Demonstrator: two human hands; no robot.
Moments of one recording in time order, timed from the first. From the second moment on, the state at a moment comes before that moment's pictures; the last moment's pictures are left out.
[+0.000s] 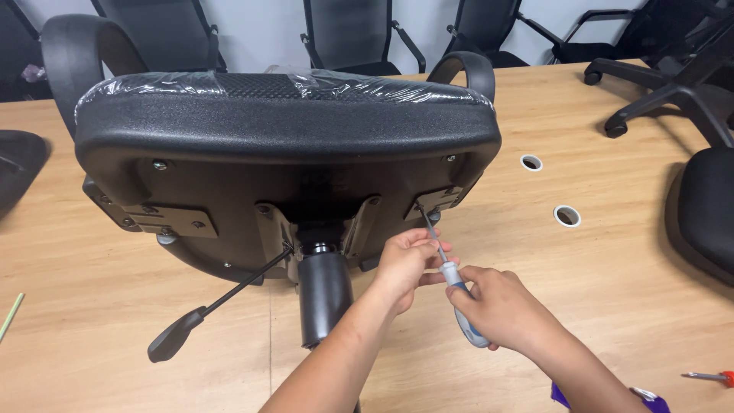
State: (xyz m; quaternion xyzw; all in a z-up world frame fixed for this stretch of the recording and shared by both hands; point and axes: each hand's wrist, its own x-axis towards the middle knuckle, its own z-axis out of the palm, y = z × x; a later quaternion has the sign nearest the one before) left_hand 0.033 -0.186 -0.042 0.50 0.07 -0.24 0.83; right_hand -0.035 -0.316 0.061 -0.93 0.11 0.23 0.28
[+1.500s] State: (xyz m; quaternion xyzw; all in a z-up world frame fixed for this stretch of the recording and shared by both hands) left_hand 0.054 -0.214 -0.054 0.52 0.08 -0.19 0.83; right_hand -0.033 -0.375 -0.027 -0.59 0.15 0.35 0.72
